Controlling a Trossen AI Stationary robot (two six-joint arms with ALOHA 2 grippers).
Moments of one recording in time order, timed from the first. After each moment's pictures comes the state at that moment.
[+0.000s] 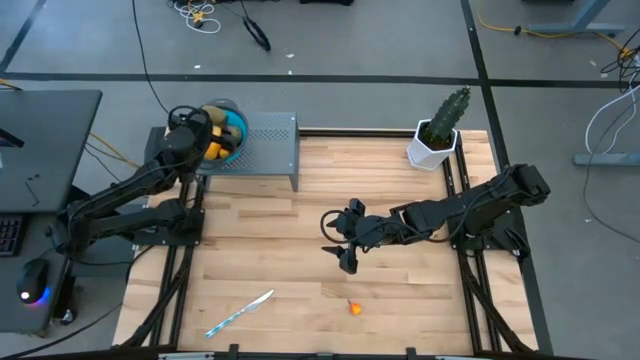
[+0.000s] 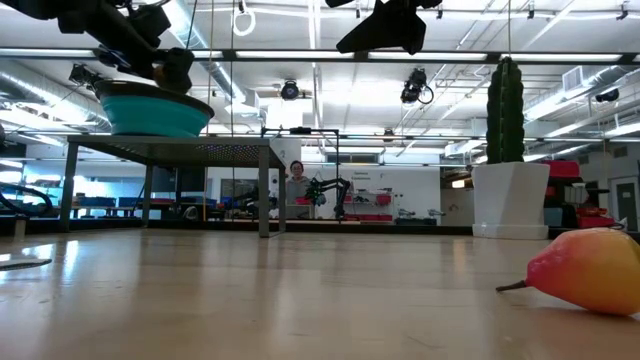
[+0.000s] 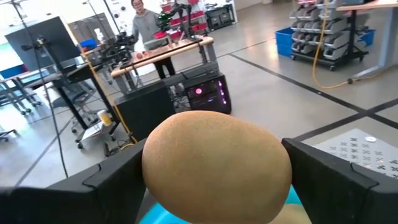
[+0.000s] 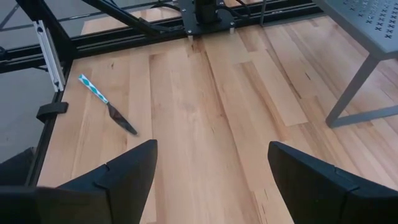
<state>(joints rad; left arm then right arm) 0.61 0.67 0.58 -0.03 -0.77 0.16 0.30 1.56 1.20 -0.25 0.31 0.35</state>
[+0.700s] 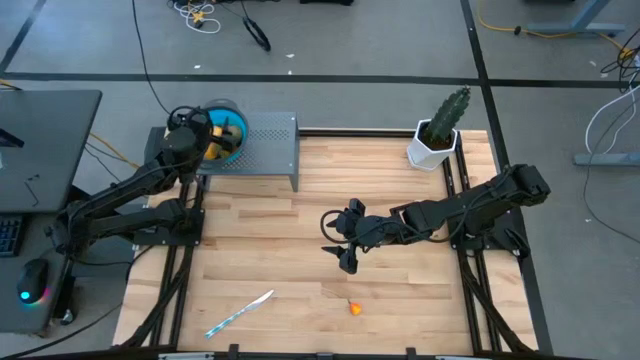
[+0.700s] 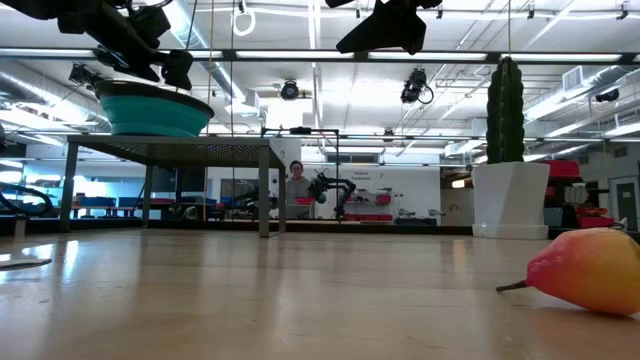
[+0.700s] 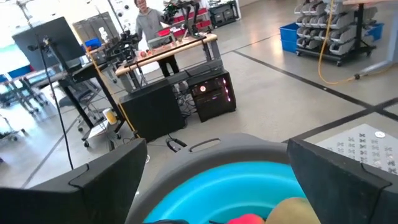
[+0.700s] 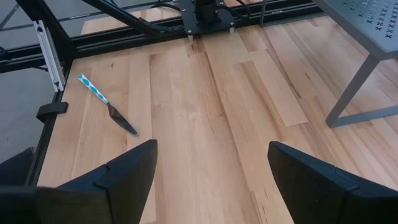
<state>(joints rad) 0.61 0.67 0.58 -0.04 -0.79 0.17 0.30 1.56 1.20 -0.25 0.31 0.35</state>
